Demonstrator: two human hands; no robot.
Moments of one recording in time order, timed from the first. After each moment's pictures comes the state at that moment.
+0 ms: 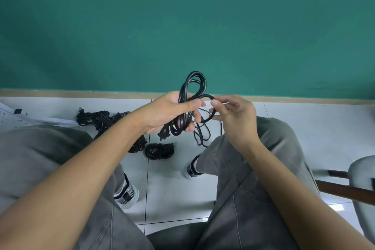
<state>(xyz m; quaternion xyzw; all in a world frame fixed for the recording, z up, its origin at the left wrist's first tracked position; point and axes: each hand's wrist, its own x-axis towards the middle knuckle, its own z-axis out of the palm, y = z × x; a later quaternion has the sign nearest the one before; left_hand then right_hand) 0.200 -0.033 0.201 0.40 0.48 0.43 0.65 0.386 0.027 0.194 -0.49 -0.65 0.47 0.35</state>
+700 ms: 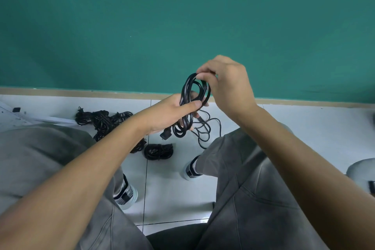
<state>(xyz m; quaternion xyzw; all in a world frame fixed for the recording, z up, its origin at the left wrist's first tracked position) 0.198 -0.030 0.190 0.48 0.54 0.40 0.56 0.339 0.067 0.243 -0.35 -0.88 0.16 0.28</state>
